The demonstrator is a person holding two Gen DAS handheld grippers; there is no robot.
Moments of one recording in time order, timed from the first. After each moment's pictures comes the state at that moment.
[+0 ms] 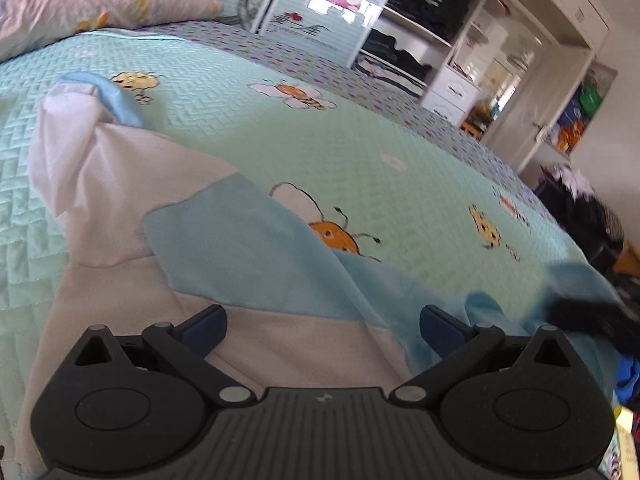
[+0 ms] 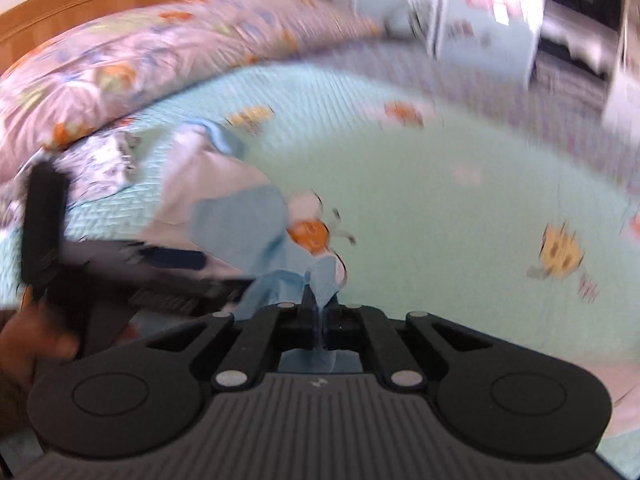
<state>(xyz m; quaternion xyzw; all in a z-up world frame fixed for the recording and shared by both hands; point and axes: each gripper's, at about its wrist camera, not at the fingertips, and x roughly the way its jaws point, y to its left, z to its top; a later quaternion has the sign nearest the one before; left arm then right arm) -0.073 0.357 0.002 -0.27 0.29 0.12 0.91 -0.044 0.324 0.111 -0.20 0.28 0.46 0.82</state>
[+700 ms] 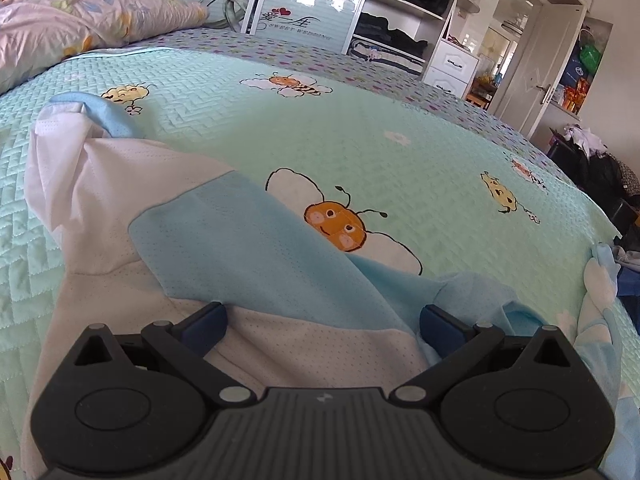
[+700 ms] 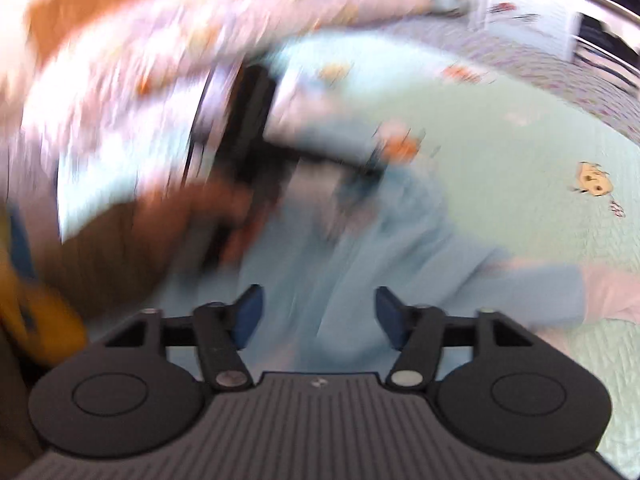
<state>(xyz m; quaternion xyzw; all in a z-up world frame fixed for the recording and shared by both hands) -0.061 0.338 -0.004 -0.19 0.32 0.12 0.92 -0.116 0.252 0.123 -0.13 0.35 0.48 0.80</state>
